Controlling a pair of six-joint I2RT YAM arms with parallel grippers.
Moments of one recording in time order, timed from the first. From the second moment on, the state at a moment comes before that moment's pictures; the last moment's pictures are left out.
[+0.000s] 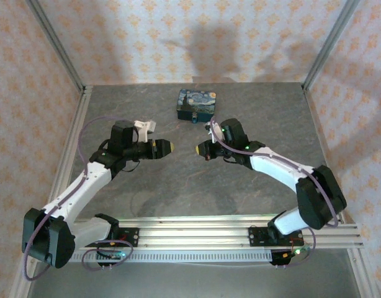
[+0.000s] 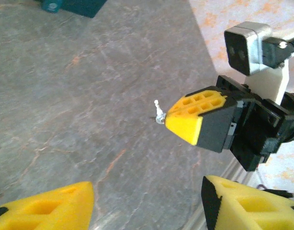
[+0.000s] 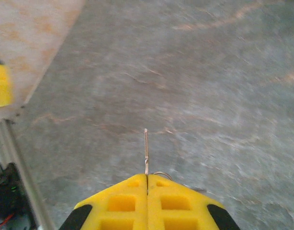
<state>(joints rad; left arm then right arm) -0.28 1.13 0.80 -0.28 0.62 -0.52 0.57 1.44 0.90 -0.11 -0.50 0.33</state>
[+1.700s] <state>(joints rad) -0.28 1.27 0.87 0.00 0.91 -0.51 0.58 1.46 1.01 -0.01 -0.88 0.49</state>
